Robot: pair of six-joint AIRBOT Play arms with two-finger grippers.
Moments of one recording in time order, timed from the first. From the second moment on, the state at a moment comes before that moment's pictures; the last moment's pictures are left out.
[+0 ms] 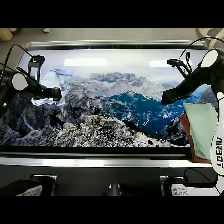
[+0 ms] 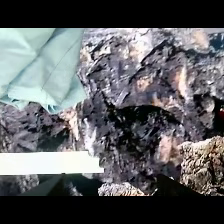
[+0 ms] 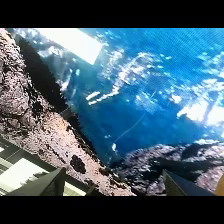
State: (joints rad) left arm -0.18 -1.28 1.35 1.63 -1.18 -1.69; right arm -0.06 -1.53 1.67 -1.30 1.67 1.08
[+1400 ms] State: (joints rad) left arm 0.04 -1.94 2.03 1.68 -1.31 -1.74; right arm -0.06 -1.50 1.67 -1.30 1.47 1.06
